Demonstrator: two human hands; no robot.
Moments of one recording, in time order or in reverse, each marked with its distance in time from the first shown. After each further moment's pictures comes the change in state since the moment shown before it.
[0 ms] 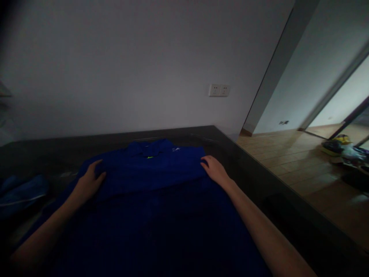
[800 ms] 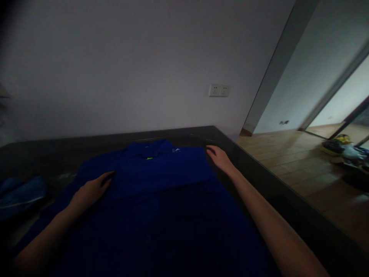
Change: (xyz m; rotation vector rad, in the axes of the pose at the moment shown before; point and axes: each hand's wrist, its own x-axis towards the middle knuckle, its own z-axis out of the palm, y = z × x) left_hand -0.010 -0.001 0.012 0.412 -0.189 0.016; right_hand 0.038 0.022 -0.026 0.147 0.085 0.052
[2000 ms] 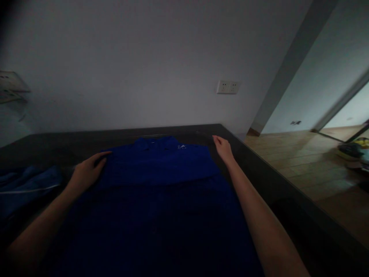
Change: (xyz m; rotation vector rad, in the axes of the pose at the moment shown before) left_hand -0.001 -0.002 -0.045 -0.264 0.336 0.043; right_hand 0.035 -0.002 0.011 0.135 0.266 0.075
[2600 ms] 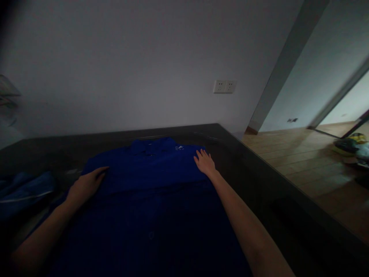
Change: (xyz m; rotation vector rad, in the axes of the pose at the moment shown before) left_hand -0.004 -0.036 0.034 0.302 -0.212 -0.080; right_hand -0.045 0.004 0.082 -0.522 -0.471 -0.003
